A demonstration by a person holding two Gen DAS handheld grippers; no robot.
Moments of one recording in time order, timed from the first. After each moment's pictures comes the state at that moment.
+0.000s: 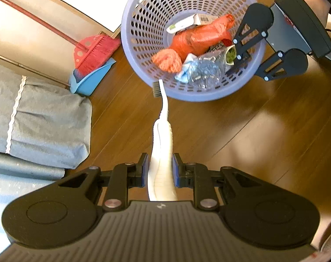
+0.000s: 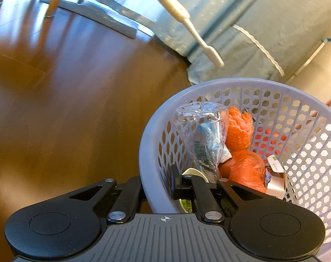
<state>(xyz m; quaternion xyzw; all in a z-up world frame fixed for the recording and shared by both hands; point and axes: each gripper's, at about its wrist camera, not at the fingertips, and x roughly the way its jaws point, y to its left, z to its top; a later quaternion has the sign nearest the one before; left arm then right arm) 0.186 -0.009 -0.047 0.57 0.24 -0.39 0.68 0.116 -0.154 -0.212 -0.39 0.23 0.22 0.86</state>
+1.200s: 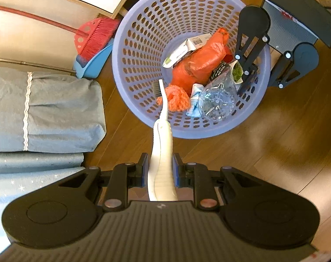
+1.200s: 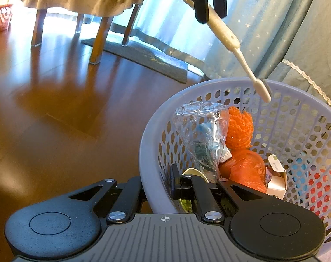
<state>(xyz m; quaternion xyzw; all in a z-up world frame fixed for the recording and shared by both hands) 0.189 0.010 -0.010 0.65 0.27 -0.34 0.63 0.126 -0.075 -0.174 -0.32 0.21 0.39 0.84</state>
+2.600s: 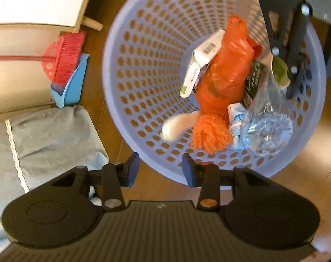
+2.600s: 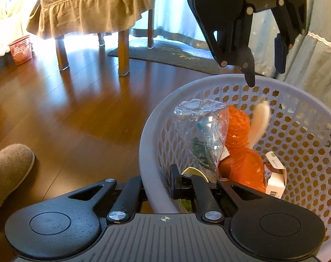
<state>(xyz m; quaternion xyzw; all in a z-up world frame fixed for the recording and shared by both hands) 0.265 -0.059 -0.059 0.72 0.25 -0.37 0.53 0.153 -0.083 -0.117 -0.23 0.31 0.48 0.79</state>
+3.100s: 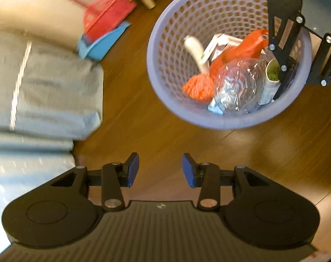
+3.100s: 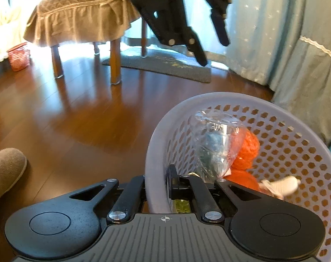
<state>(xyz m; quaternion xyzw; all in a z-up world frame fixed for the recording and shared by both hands) 0.285 0.009 -0.038 0.58 0.33 -0.32 0.68 0.173 -0.105 -0.116 -0.22 0.28 0.48 0.80</state>
